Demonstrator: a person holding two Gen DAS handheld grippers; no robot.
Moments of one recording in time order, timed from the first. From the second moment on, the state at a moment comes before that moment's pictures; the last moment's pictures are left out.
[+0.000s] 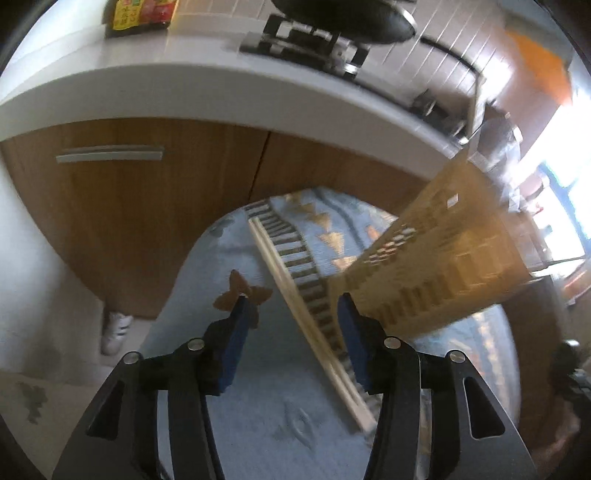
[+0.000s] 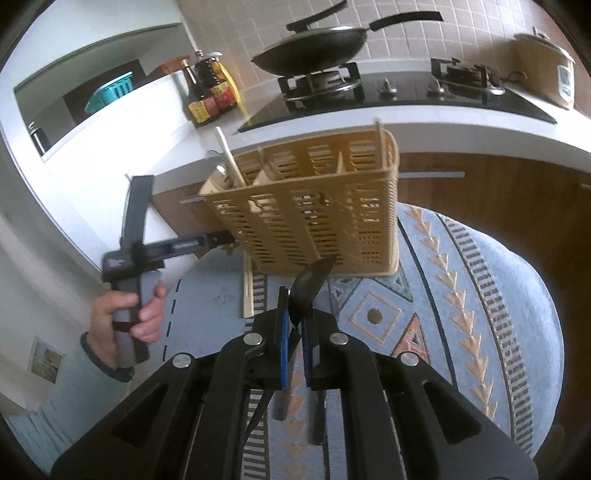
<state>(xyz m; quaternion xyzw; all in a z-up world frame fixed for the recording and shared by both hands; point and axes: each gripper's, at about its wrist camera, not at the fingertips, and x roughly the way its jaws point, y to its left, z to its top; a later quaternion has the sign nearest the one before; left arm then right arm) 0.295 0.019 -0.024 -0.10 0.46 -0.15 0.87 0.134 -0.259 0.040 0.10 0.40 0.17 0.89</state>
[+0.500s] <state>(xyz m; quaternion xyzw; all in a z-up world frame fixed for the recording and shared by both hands) 0.287 -0.028 -0.053 0.06 0.43 -0.08 0.90 0.131 -0.283 0.027 0.13 0.41 0.16 0.89</state>
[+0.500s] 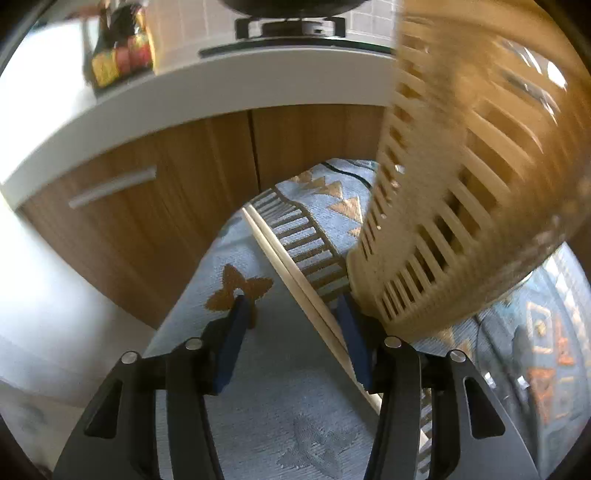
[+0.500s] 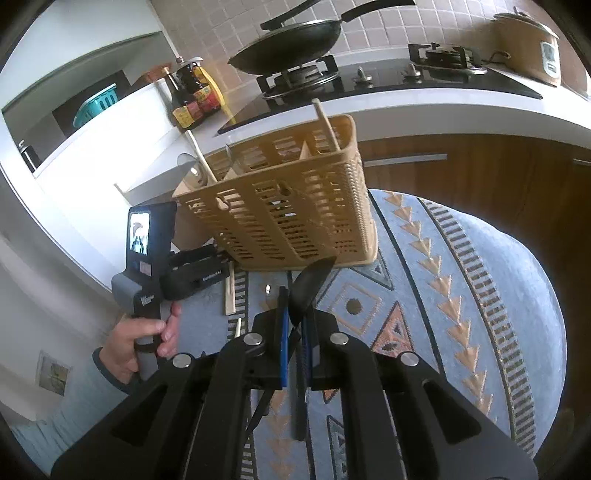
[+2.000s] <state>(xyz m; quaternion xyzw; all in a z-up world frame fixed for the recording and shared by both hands) 0.185 0.015 -0.004 -0.01 0.43 -0.18 0.88 0.129 -0.249 0.032 0.10 0.40 0.19 0.89</state>
